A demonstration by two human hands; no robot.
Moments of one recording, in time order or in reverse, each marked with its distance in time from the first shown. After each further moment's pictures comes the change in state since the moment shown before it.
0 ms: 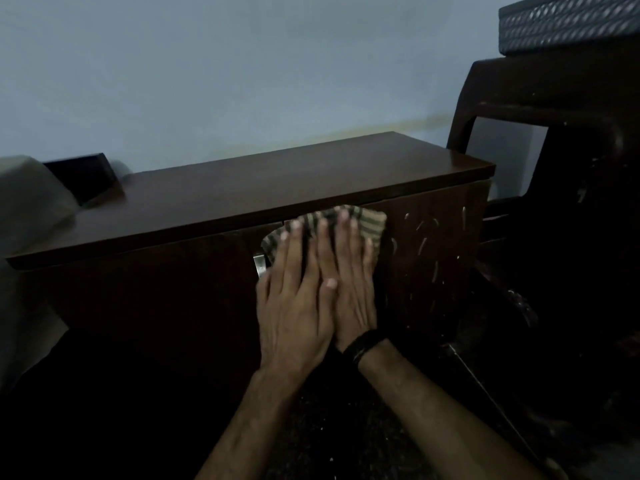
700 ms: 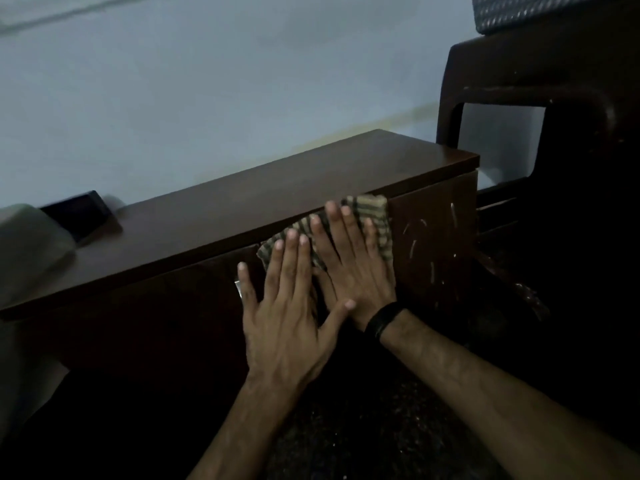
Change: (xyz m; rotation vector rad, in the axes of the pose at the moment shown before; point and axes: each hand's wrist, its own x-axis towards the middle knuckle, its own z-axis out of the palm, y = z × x) left_hand 0.019 0.013 -0.011 0.337 -0.257 0.058; right_hand 0.034 0.052 0.003 -0.119 0.199 -0.241
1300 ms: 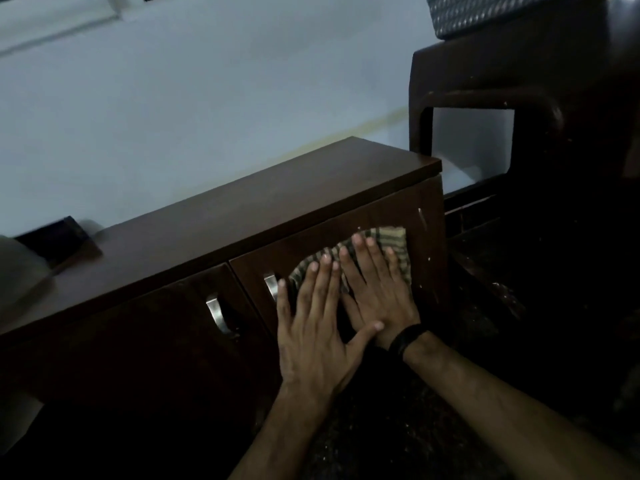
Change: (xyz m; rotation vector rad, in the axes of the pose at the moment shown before) left_hand 0.005 0.058 0.039 -0.023 -0.013 0.109; right_hand -0.061 0.056 0.008 -0.080 -0.024 0.062
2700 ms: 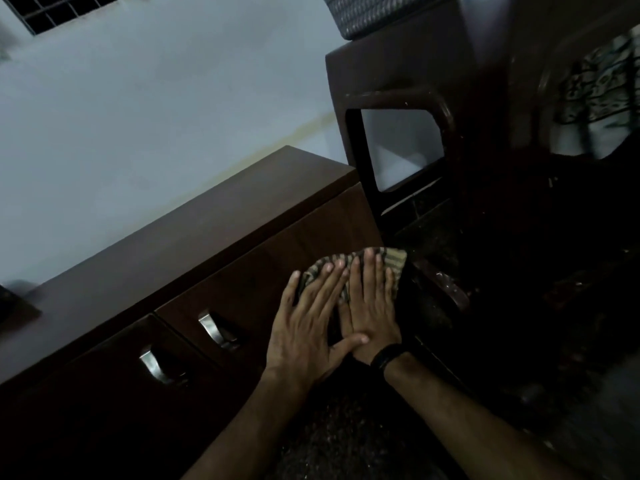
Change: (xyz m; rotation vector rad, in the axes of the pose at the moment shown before) left_hand 0.047 0.032 0.013 0.212 -0.085 0.443; right_hand -0.050 0.029 0.000 0.186 -0.130 0.508
